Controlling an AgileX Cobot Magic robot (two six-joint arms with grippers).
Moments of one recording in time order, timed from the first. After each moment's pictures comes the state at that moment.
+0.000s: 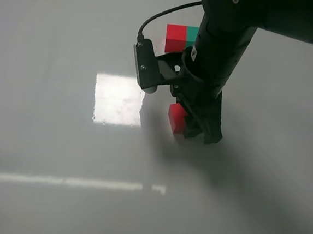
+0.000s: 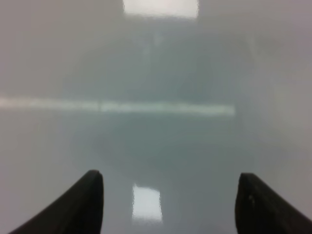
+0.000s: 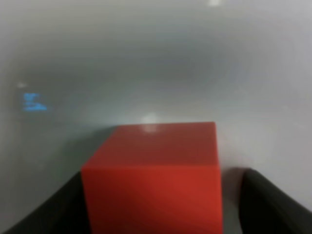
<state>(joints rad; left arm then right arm) 0.08 0.00 -0.50 -0.01 1.04 0.05 0.80 1.72 -1.72 -0.32 1.22 -0.99</state>
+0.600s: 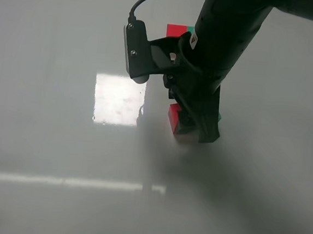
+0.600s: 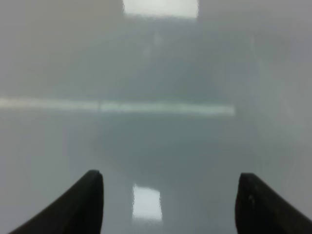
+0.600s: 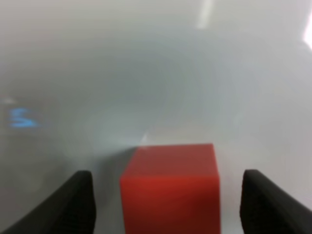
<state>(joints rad) 0.08 0.00 -0.50 -0.01 1.04 0.05 0.88 1.64 -1.72 -0.32 1.22 -0.92</state>
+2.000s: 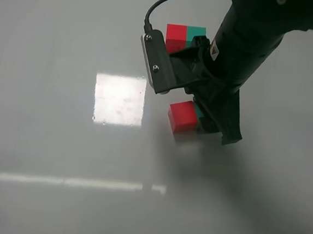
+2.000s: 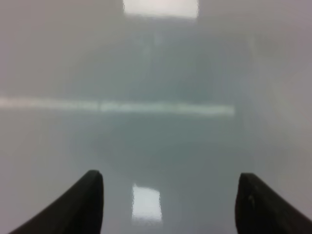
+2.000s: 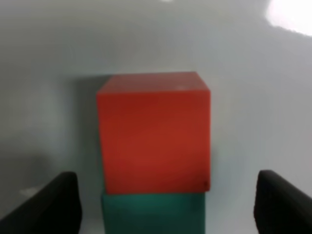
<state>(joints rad) 0.08 0.00 -0.50 -0.01 1.04 0.05 0.86 1.58 -1.57 -0.45 1.12 -0.96</state>
